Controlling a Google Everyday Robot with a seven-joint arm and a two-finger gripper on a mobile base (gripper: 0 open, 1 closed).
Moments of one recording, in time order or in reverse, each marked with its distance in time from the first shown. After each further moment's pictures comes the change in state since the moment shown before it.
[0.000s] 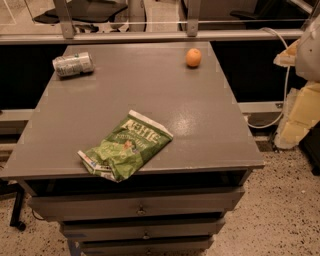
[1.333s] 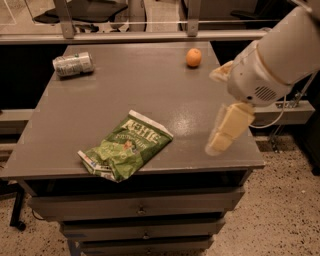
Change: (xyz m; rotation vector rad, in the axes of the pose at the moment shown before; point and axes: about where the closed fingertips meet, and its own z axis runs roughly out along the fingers) arm -0.099 0.021 0.061 -0.073 -0.303 -0.080
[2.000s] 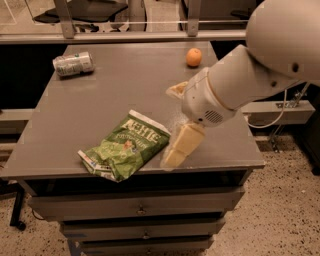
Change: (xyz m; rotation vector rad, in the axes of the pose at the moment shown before) arm -0.060 0.029 0.068 -0.077 -0.178 -0.057
